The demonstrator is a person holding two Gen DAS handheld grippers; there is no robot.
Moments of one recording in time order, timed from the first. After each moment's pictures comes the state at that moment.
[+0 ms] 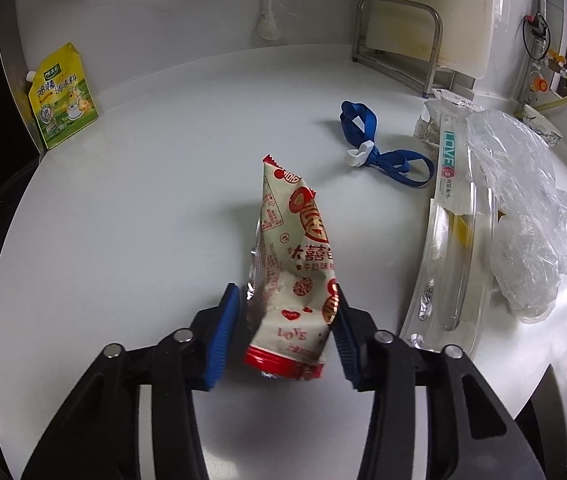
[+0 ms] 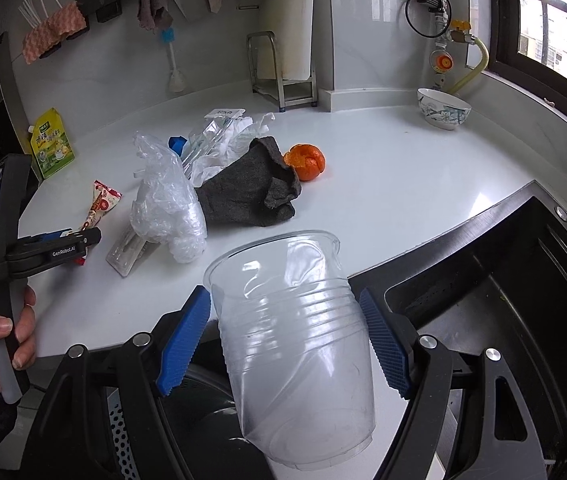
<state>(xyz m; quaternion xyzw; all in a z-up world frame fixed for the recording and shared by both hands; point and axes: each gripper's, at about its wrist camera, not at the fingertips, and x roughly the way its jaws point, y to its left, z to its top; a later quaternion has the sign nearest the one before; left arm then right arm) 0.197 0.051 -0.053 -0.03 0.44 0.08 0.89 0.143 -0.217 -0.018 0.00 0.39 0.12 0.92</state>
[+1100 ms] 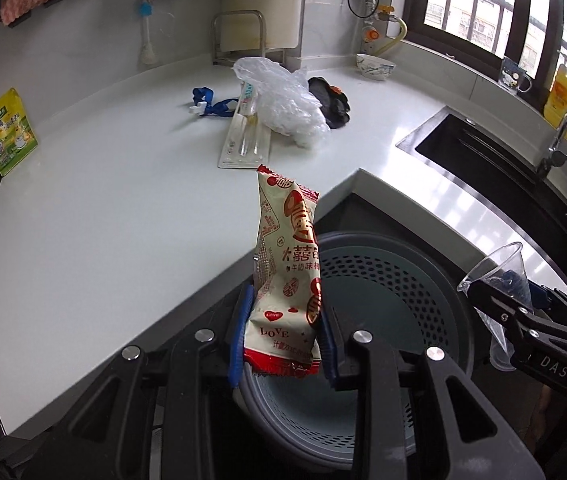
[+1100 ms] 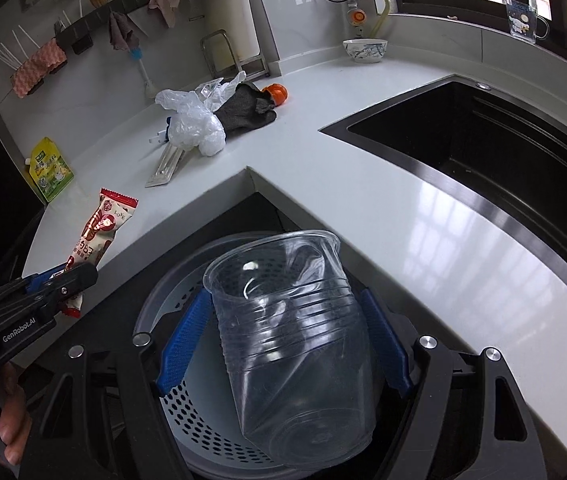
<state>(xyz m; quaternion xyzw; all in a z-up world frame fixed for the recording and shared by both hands) 0.000 -0.017 -0.030 0.03 0.42 -0.13 0.90 -0.034 -0.211 -0.055 0.13 0.40 0.03 0.91</state>
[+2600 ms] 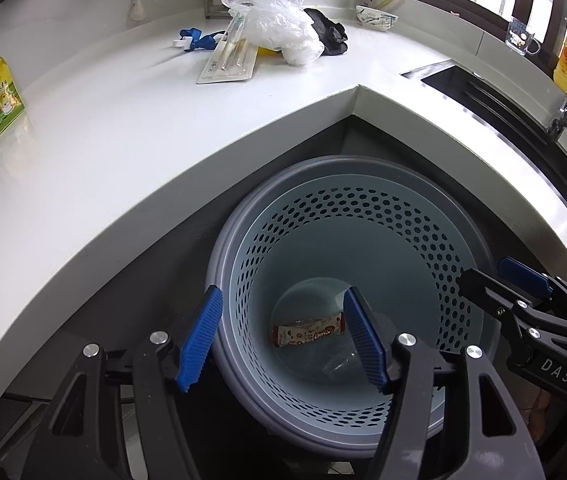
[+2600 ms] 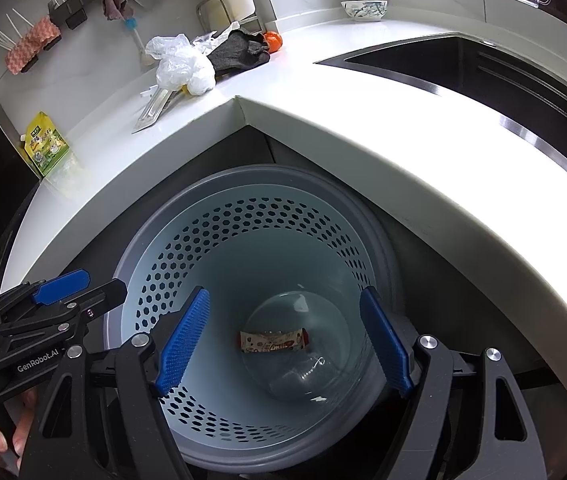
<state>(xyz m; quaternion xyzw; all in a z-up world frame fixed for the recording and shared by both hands) -0.002 -0.025 -0.090 0.04 0.48 -0.11 0.87 -0.036 -0.204 -0.106 0.13 0.44 0.05 0.89</state>
